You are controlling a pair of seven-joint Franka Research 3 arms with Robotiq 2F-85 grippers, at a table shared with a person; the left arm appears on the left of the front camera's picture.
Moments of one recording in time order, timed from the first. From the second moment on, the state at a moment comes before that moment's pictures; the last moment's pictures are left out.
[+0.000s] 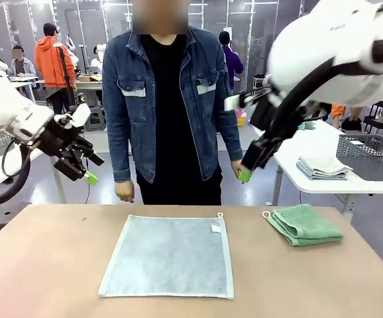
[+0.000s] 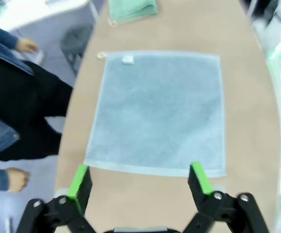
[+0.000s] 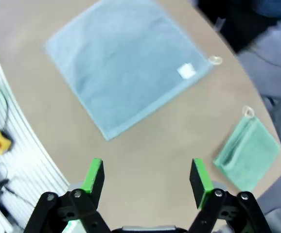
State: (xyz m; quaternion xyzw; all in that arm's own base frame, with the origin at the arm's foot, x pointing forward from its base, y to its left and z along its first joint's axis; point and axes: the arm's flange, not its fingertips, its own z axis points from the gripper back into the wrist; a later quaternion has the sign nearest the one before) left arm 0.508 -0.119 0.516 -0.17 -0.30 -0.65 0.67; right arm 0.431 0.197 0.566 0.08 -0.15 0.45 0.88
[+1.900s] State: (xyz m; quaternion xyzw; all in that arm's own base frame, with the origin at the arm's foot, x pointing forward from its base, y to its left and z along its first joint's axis) left arm 0.433 -0.212 0.428 0.02 -0.06 -0.73 0.68; right arm 0.412 0.311 0.421 0.01 0.00 0.68 0.73
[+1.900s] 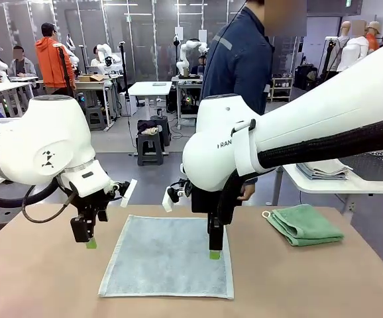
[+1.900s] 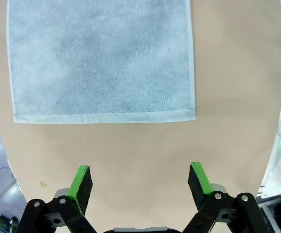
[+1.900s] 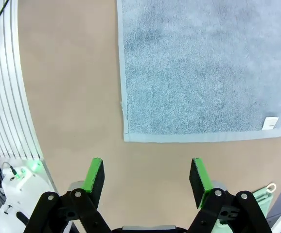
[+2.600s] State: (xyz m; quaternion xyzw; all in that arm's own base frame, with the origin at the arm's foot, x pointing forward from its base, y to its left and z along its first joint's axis) left arm 0.408 -0.224 0.387 0.01 -0.05 -0.74 0.68; right arm 0.383 0.302 0.391 0.00 0.00 0.69 0.73
